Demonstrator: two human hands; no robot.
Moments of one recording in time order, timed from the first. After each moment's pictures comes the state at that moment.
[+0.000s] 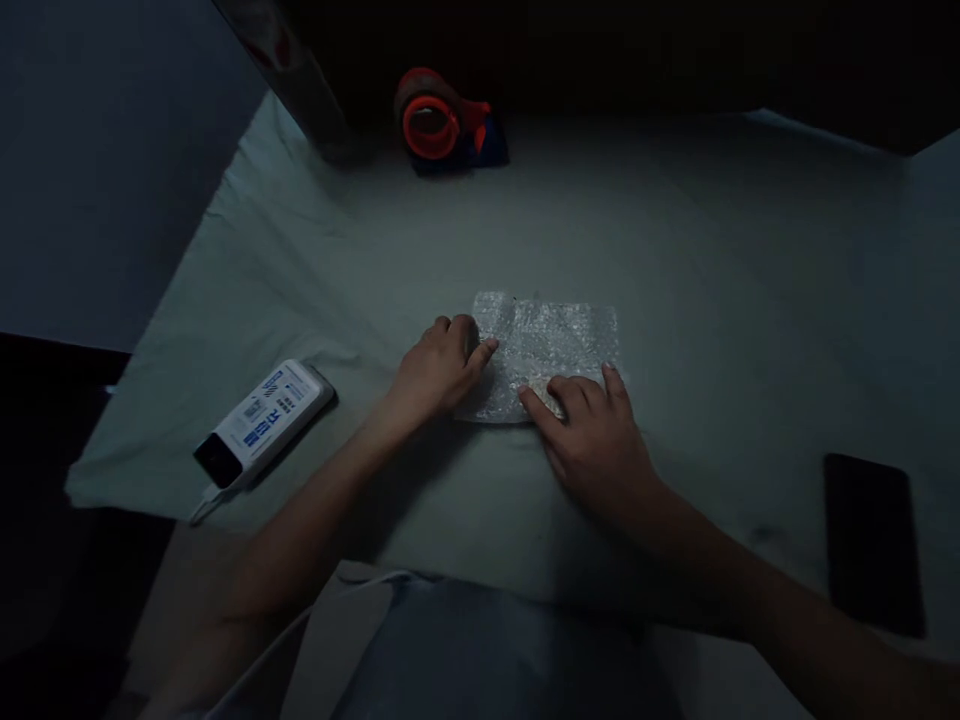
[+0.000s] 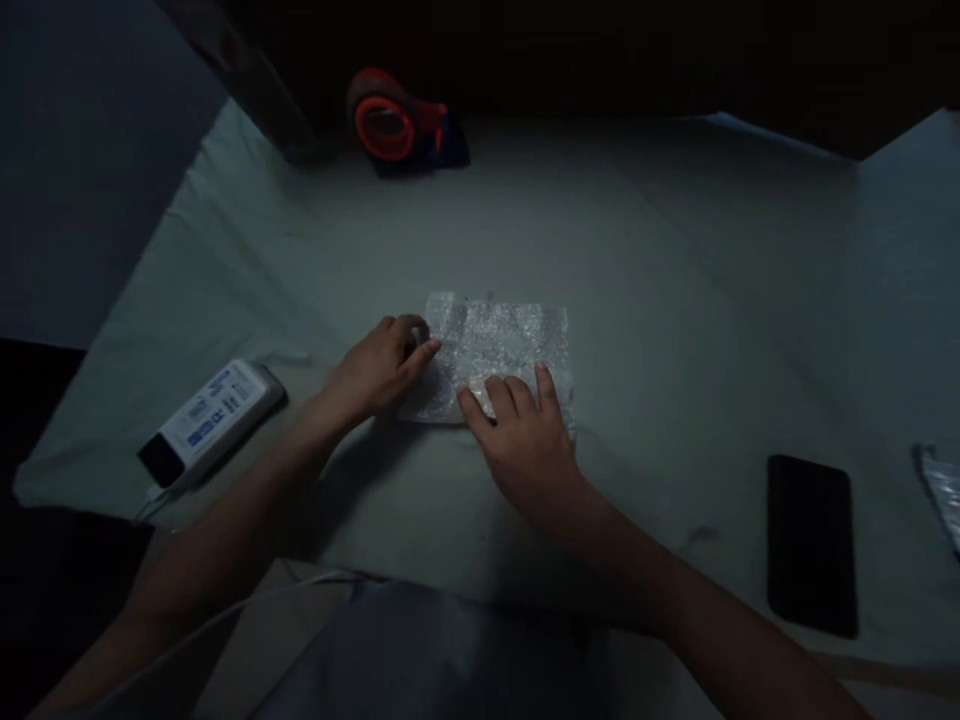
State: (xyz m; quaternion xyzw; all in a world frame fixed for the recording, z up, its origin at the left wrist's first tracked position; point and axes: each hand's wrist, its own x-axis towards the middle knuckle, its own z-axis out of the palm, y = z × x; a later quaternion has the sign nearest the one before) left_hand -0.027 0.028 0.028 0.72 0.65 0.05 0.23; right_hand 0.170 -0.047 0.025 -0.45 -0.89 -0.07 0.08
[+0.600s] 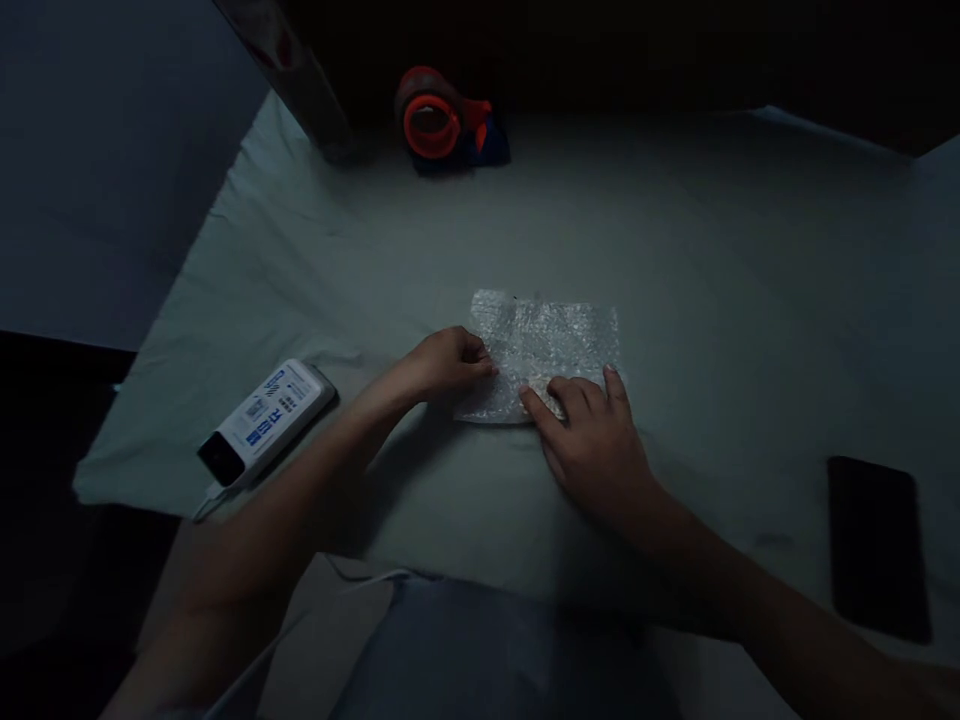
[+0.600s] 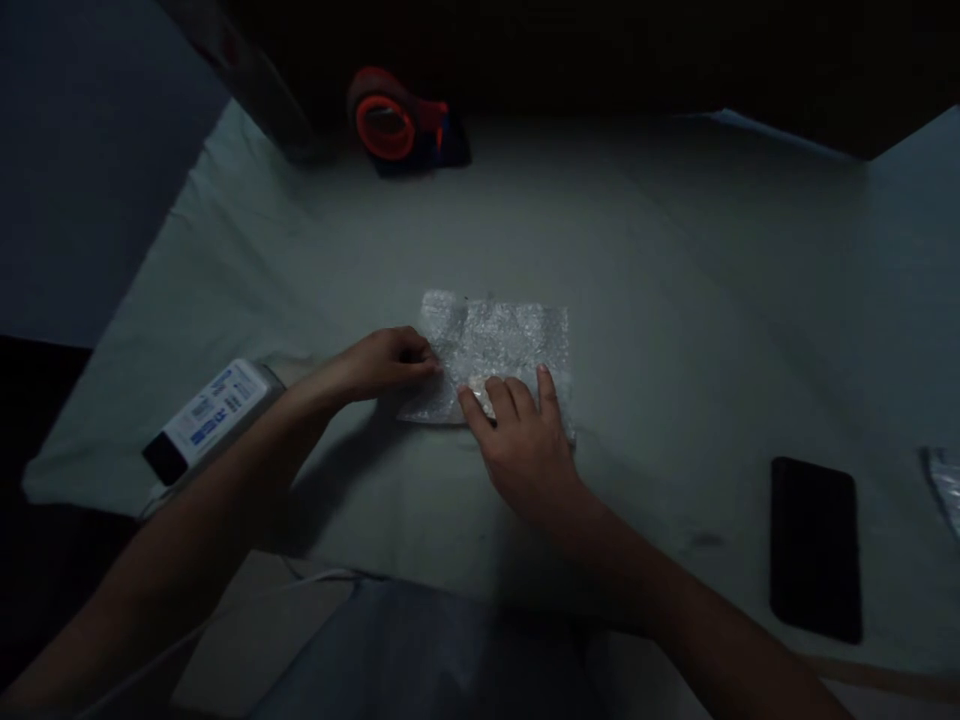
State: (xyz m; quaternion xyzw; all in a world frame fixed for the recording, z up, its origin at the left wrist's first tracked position) left_hand -0.036 0.046 0.031 0.70 0.57 0.05 0.43; right_hand 0.169 -0.050 0.022 -0.46 -0.88 -0.04 0.08
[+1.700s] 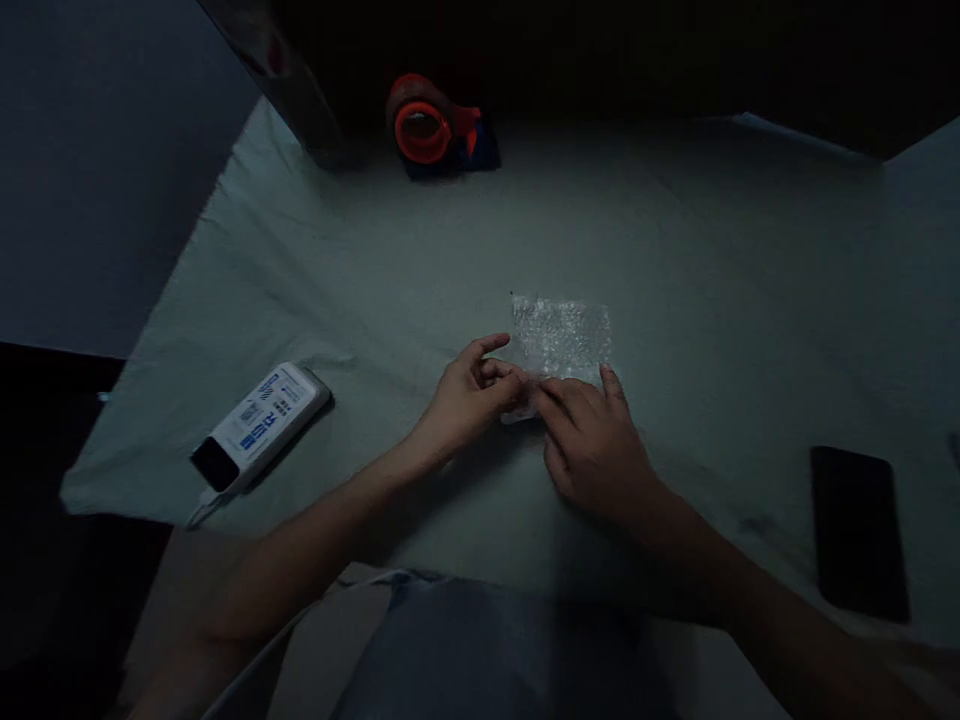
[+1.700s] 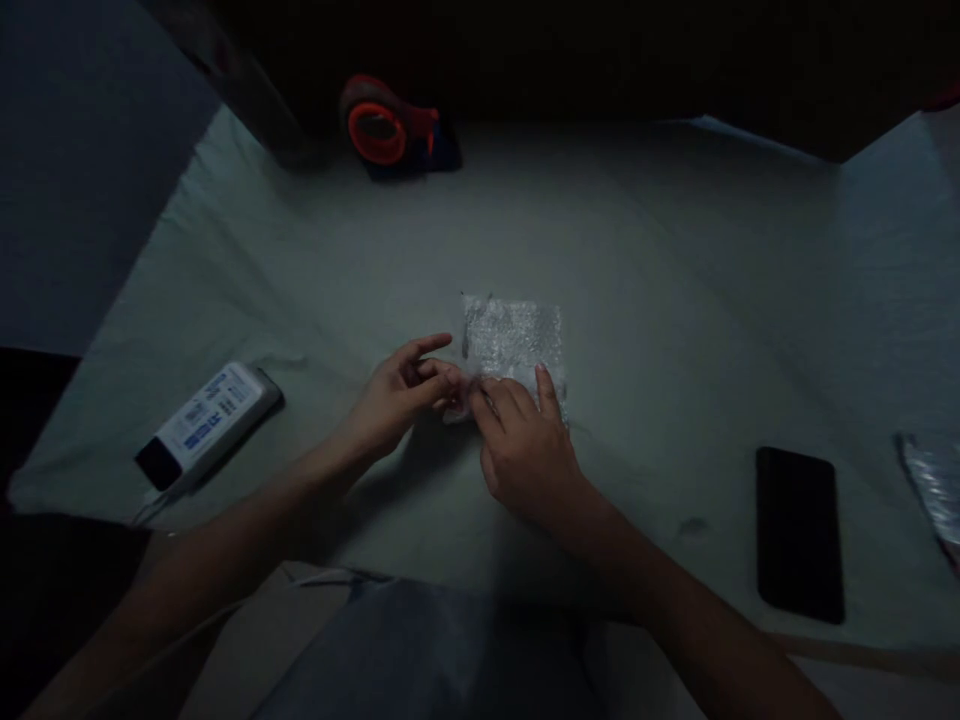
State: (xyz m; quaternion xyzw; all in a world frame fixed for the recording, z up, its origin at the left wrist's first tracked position) left_hand 0.012 -0.005 0.038 0.37 0.55 0.35 0.66; right_hand 0.178 -0.053 0.026 -0.46 -0.88 0.05 0.14
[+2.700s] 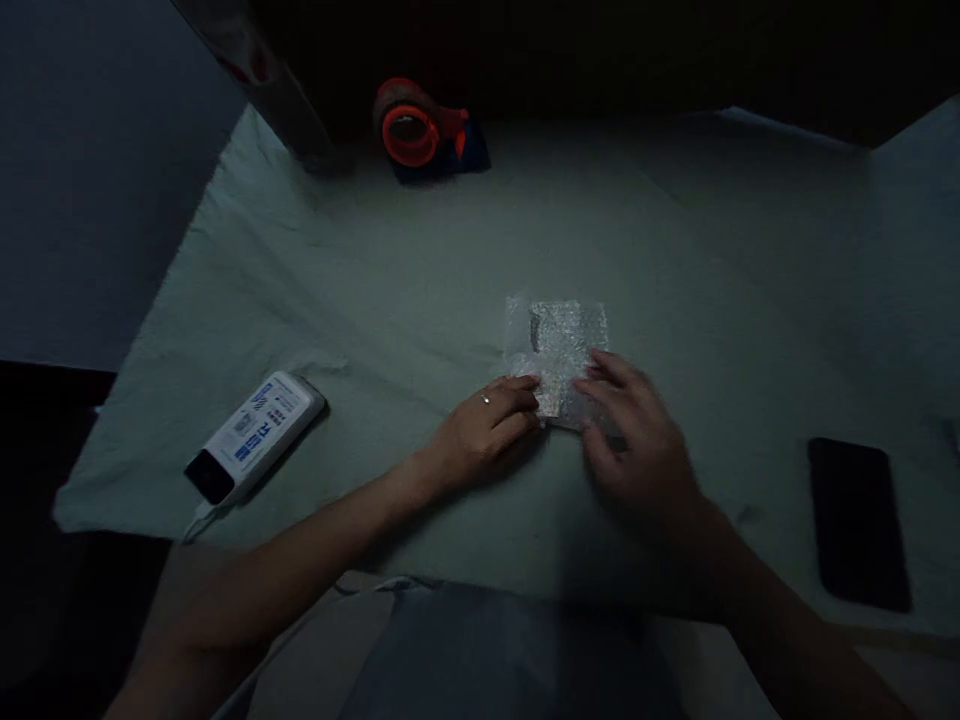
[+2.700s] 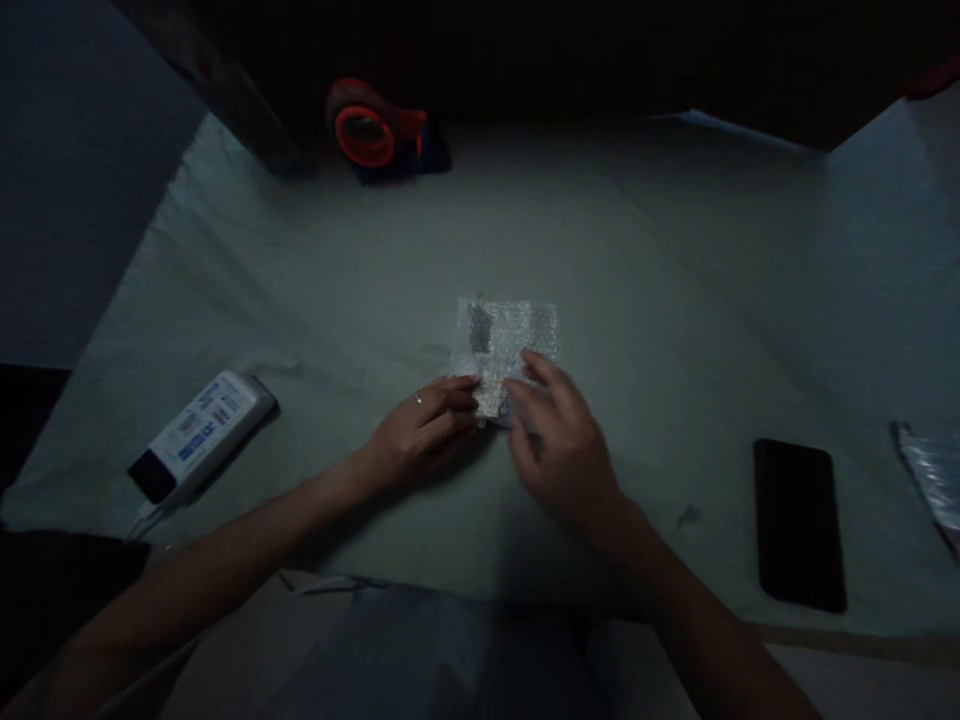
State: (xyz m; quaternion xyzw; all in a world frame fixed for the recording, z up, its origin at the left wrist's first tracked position) left_hand -0.002 -0.023 -0.008 0.88 0.25 0.35 0.18; right_hand 0.203 -0.054 0.031 -0.52 -0.78 0.10 0.32
